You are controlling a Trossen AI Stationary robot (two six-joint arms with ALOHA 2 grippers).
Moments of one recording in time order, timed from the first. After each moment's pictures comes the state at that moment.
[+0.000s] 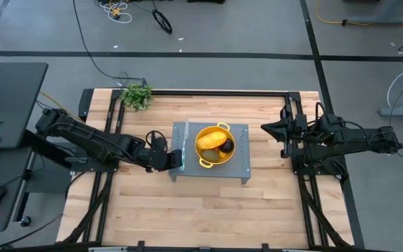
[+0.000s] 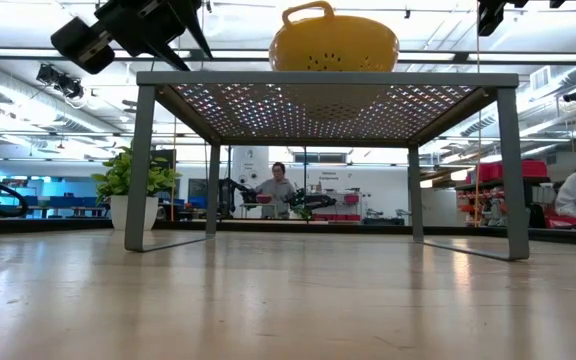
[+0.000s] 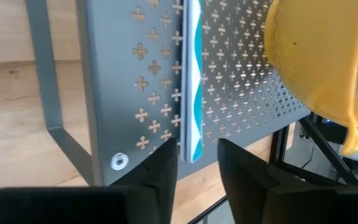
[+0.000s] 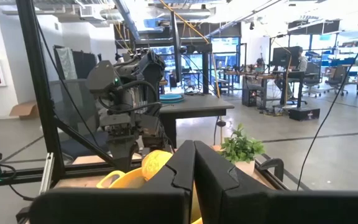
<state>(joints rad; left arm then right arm) -0.30 1.30 1.01 -0.52 -0.28 -1.80 0.05 0.49 0.54 0.07 0.16 0.02</state>
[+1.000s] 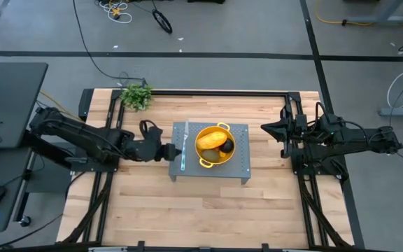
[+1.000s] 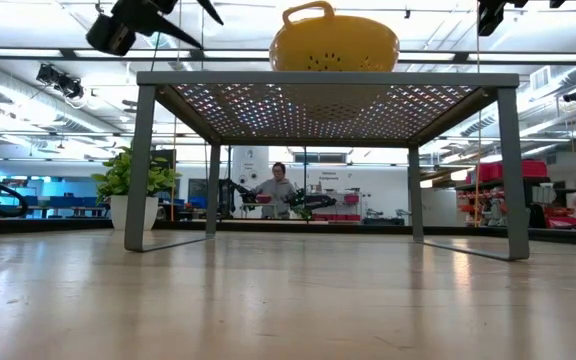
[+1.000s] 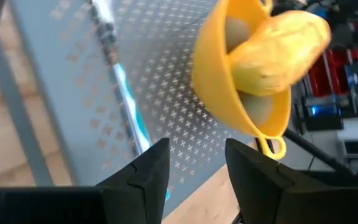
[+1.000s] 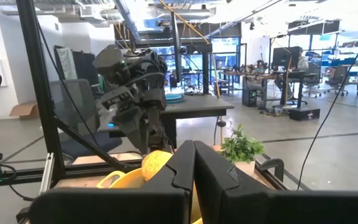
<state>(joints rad) -0.29 1.18 1.01 -0.49 -0.46 -1.47 0.05 0.49 0.54 0.07 0.16 0.02</state>
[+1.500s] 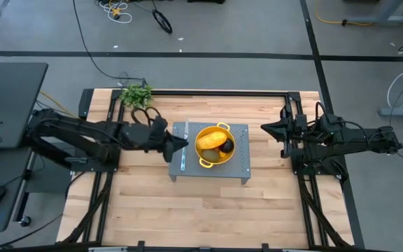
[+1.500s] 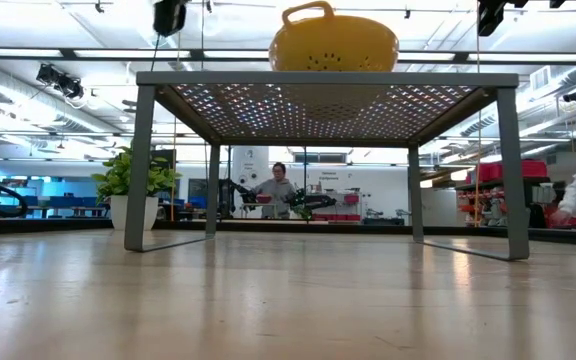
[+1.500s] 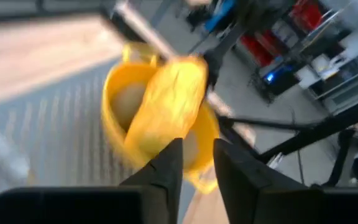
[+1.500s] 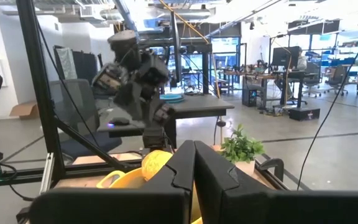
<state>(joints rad) -0.19 1.14 1.01 -0.21 -0.34 -0.85 0.05 0.49 0.54 0.07 0.16 0.02</state>
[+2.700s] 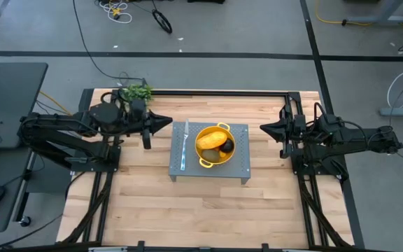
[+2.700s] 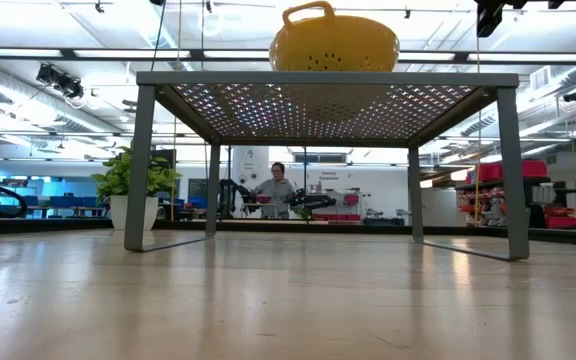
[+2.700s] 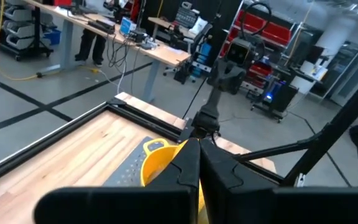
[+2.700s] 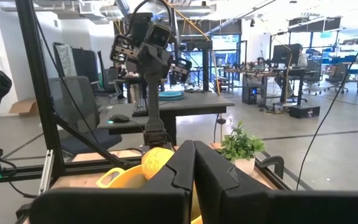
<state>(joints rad) -0.07 0.91 1.01 -0.17 -0.31 -0.40 0.05 0.50 0.54 0.07 0.16 0.02</state>
